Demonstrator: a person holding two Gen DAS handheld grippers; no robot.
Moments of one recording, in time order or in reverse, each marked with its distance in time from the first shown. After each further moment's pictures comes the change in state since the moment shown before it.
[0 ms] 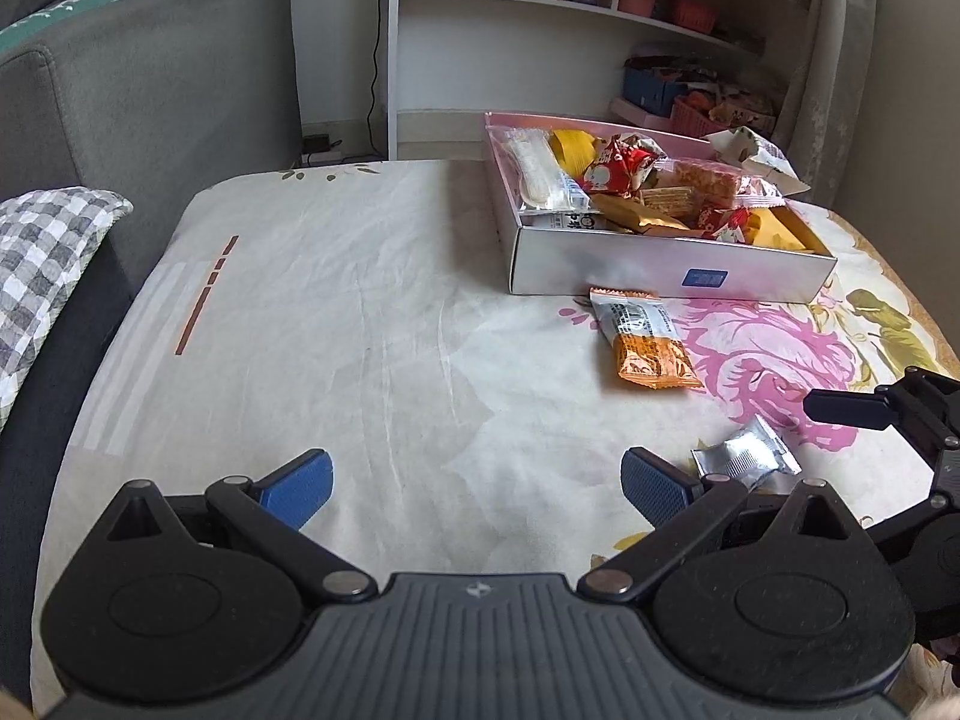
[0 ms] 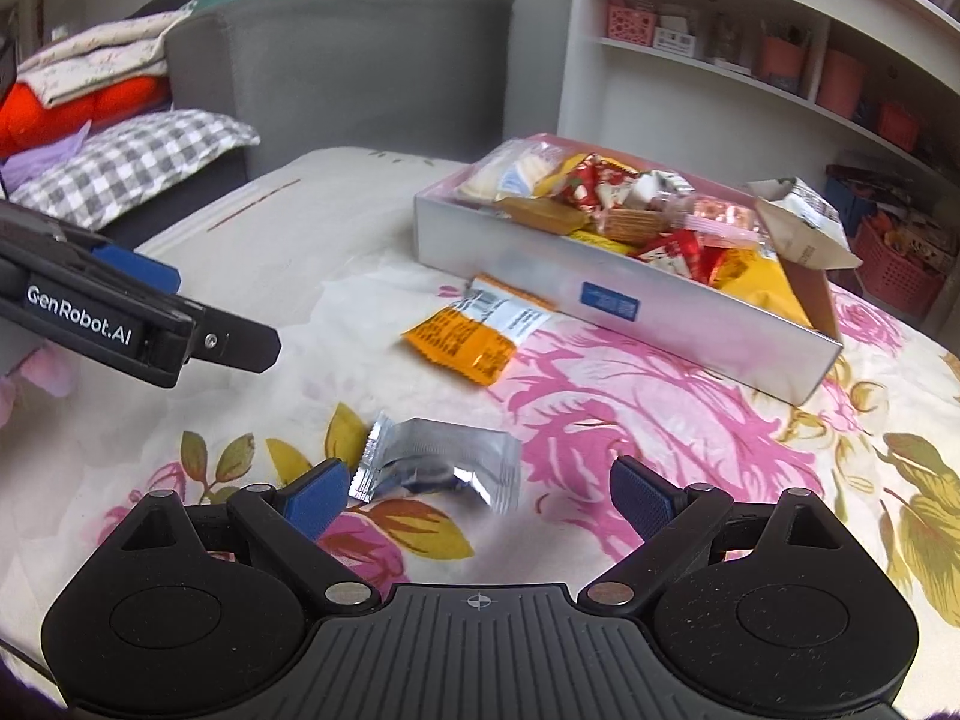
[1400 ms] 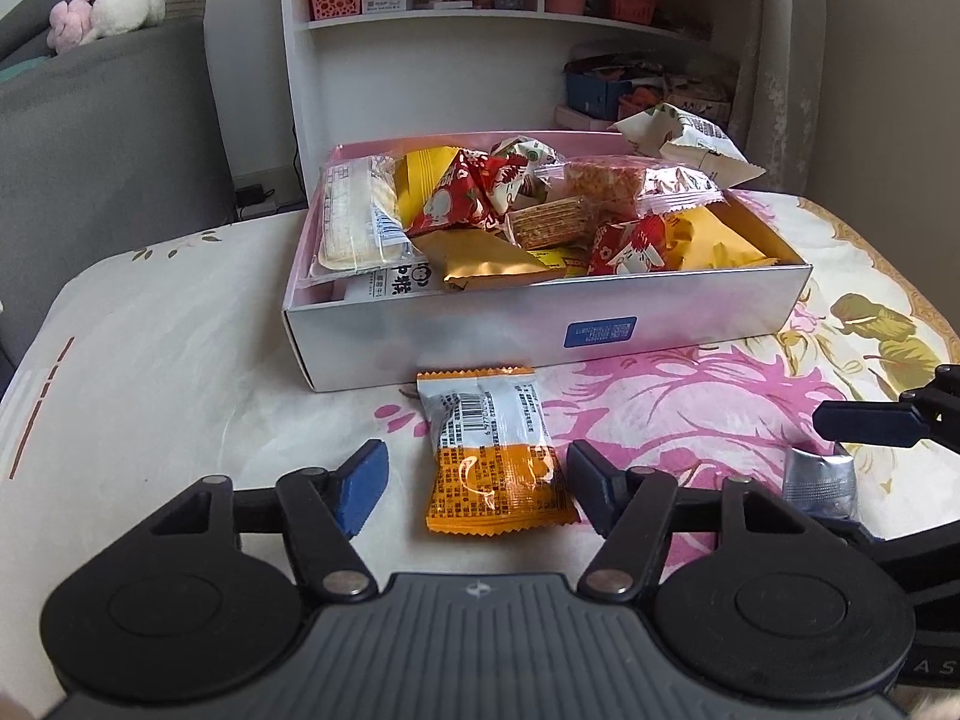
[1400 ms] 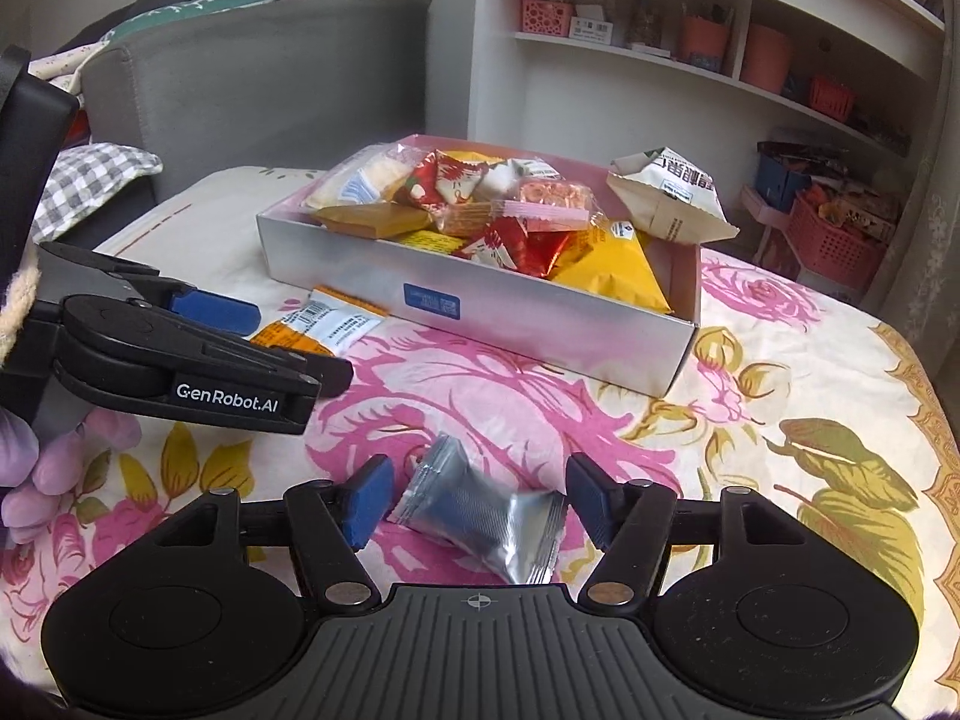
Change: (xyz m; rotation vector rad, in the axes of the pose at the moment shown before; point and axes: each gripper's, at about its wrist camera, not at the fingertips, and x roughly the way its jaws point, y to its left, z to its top) left arm 0.058 -0.078 0.027 0.099 -0.065 -0.011; right arm -0.001 -0.077 -0.004 0.085 -0.001 -0.081
